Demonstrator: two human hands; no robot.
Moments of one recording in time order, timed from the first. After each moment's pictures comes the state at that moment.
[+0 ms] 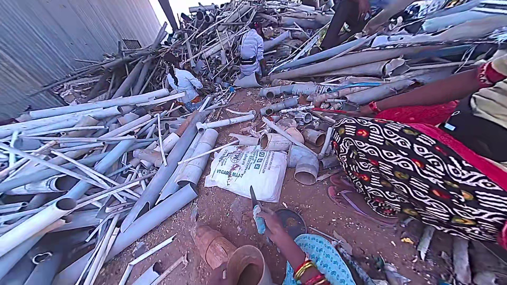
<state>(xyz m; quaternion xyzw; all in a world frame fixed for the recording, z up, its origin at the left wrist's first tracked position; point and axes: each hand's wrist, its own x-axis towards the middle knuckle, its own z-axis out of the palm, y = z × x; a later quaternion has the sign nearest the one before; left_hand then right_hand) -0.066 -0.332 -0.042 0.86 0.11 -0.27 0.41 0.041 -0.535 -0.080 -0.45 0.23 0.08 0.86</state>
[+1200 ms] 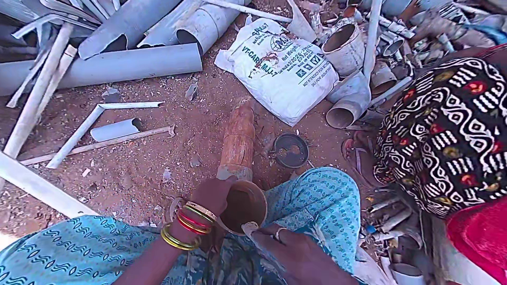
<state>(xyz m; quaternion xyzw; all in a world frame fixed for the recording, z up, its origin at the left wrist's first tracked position) -0.099 -0.304 -0.033 0.87 -0.03 -0.47 0.15 -0.180 -0.521 -0.022 -0.86 -0.41 0.10 0.29</state>
